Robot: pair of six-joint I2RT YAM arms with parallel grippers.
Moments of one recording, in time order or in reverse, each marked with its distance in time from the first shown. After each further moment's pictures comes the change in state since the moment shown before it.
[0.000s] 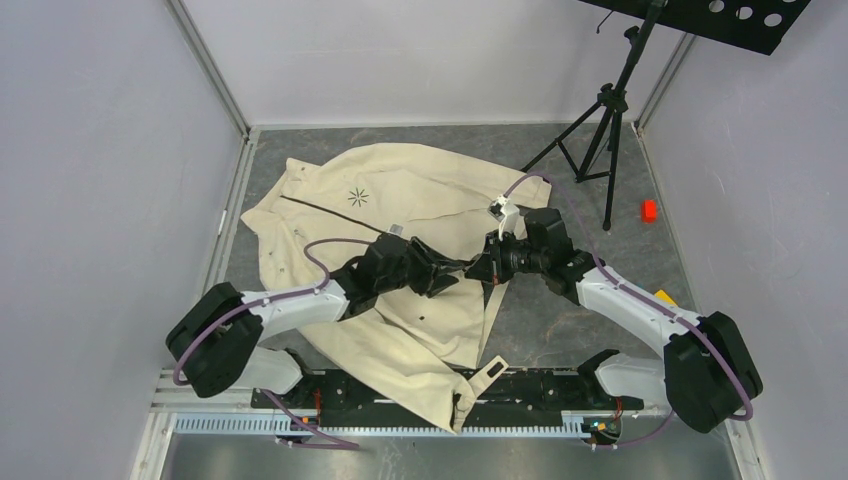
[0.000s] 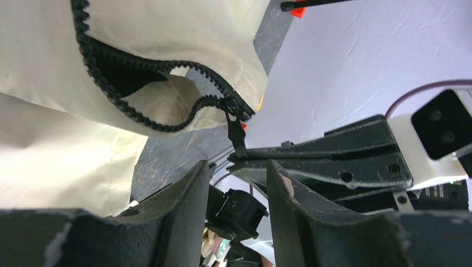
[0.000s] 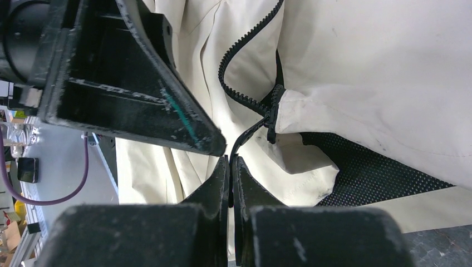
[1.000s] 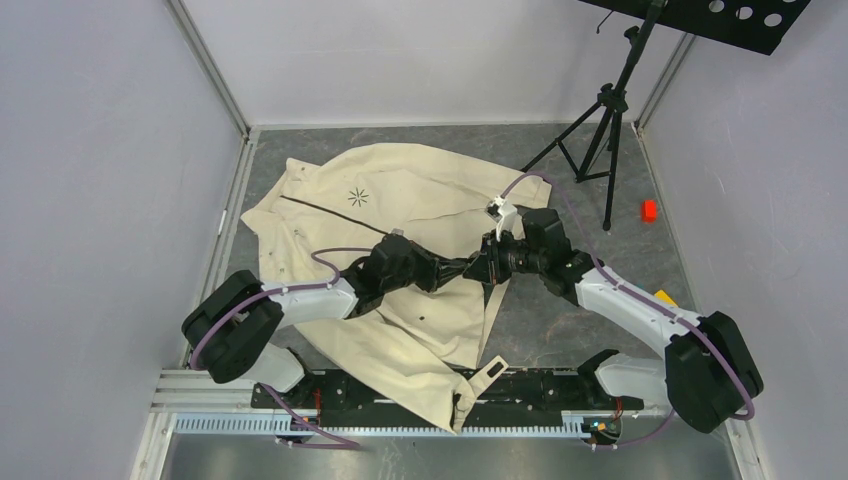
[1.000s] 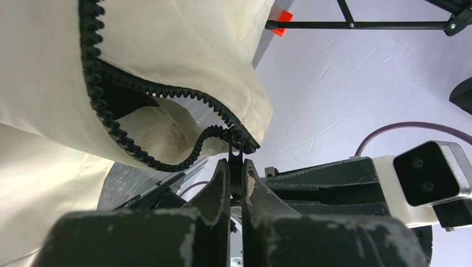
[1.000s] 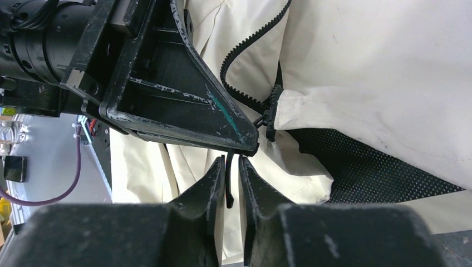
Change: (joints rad) left arm 0.003 0.111 0.002 0.135 -0.021 -0.177; right arm 0.015 -0.001 0.001 0.021 0.007 -0.011
